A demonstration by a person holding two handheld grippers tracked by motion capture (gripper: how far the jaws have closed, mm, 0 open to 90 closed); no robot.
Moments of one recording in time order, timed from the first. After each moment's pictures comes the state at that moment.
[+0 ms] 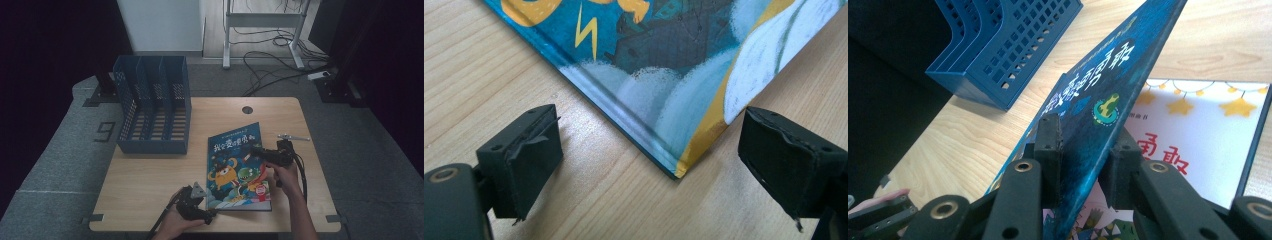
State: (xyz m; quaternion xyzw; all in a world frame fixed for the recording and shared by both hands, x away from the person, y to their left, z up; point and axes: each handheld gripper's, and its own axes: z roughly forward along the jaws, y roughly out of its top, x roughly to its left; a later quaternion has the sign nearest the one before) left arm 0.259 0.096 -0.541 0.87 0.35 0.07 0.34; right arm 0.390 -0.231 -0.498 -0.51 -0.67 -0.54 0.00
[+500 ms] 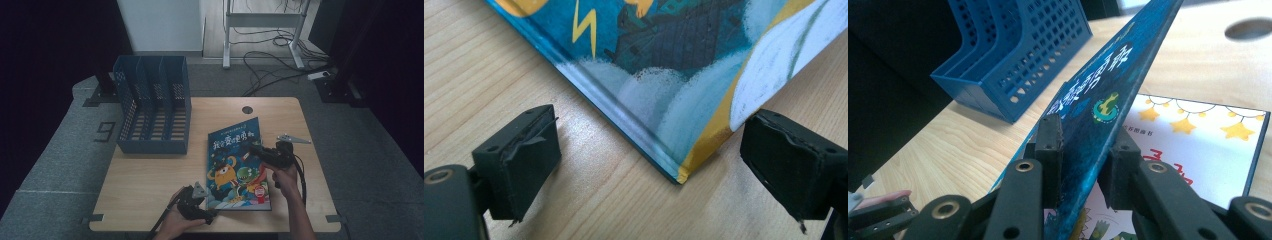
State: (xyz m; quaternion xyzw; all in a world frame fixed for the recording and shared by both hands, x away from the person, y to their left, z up) left arm 0.261 0.094 -0.541 0.88 0.34 0.07 0.33; right arm 0.369 -0.220 -0.476 -0.47 -0.68 -0.56 -0.06
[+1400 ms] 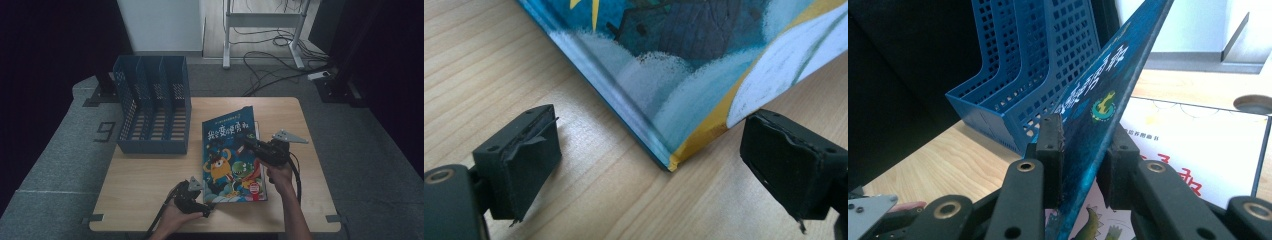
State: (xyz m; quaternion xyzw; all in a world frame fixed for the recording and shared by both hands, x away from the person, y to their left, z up) left arm 0.277 0.104 -0.540 0.86 0.38 0.07 0.34; right arm 0.360 -0.197 -0.447 -0.41 -0.68 -0.59 -0.13
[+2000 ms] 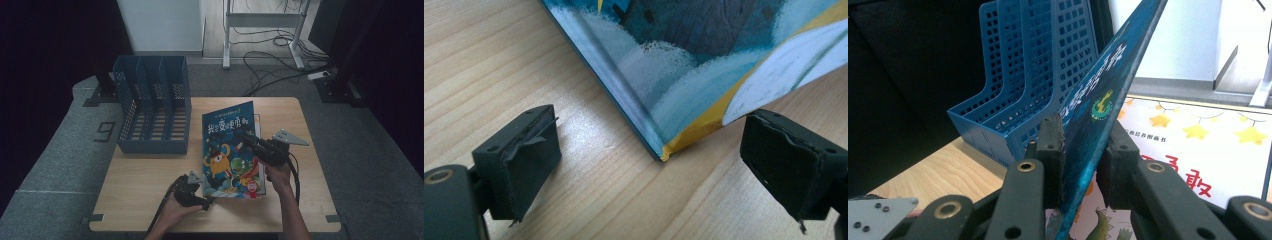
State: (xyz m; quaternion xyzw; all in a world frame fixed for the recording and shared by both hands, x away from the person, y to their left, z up) left arm 0.295 0.106 -0.538 0.86 0.39 0.07 0.33; right arm 0.354 -0.191 -0.438 -0.39 -0.66 -0.62 -0.16
